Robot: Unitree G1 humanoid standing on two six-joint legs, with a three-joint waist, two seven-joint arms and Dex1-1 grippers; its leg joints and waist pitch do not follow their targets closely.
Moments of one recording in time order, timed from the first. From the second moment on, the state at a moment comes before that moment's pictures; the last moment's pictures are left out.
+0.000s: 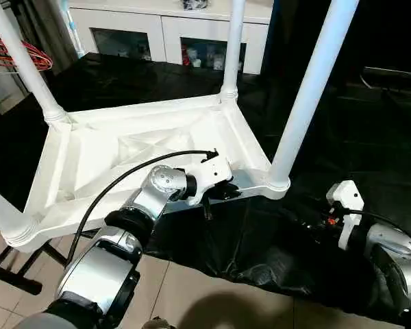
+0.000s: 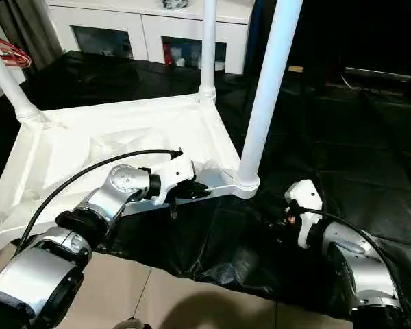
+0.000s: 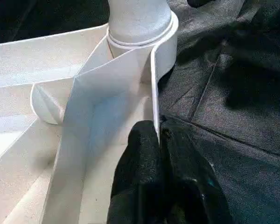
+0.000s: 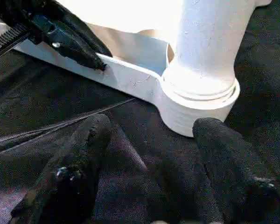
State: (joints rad) left arm -0.83 0.12 -0.27 1.03 0.17 -0.20 -0.95; right arm -0.13 -0.48 -0.06 0.24 0.25 0.15 0.93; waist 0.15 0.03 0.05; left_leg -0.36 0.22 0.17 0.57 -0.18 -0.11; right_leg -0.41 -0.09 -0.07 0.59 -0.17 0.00
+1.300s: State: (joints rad) left arm -0.69 0.23 -0.18 0.55 0.00 0.06 -1.04; right arm -0.20 -0.32 0.04 0.12 0.34 0.32 0.88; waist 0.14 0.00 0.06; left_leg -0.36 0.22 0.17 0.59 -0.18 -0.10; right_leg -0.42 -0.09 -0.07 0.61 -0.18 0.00
